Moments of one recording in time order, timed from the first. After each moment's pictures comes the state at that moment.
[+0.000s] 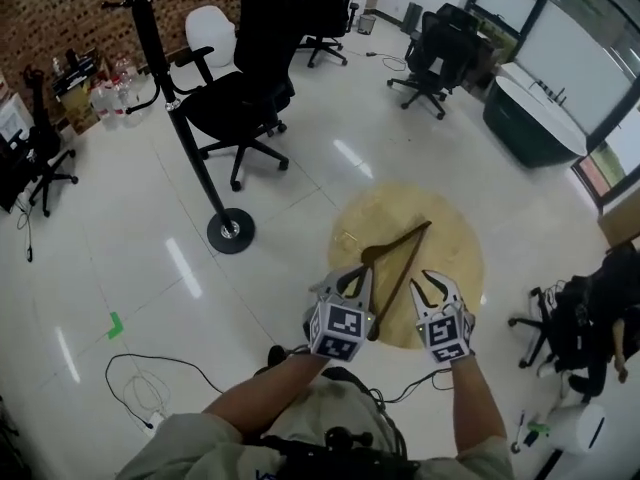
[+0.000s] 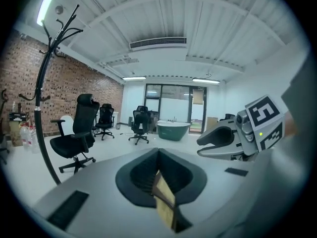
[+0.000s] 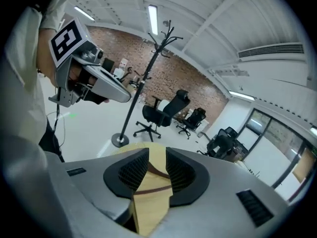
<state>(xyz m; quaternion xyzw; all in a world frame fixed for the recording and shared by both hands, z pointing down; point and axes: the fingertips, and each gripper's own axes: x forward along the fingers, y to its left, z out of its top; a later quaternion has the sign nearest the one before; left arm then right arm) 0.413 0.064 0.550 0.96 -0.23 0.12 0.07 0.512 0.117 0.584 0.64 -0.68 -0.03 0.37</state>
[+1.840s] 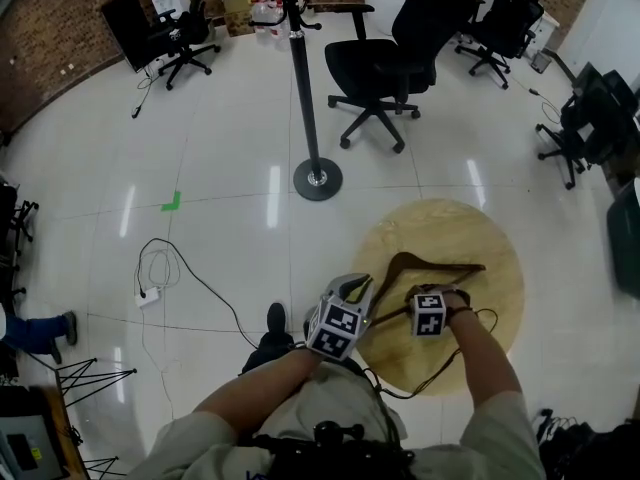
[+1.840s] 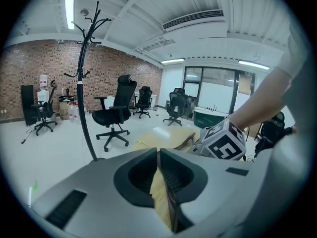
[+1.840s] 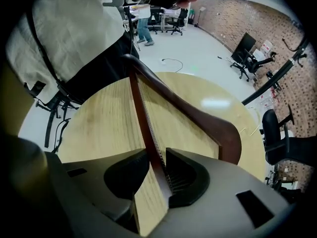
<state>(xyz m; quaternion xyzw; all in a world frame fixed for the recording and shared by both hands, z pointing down) 0.572 0.113 0.710 0.86 -0.44 0.19 0.18 0.693 0.152 0.874 -0.07 -0.73 -0.09 0.67</state>
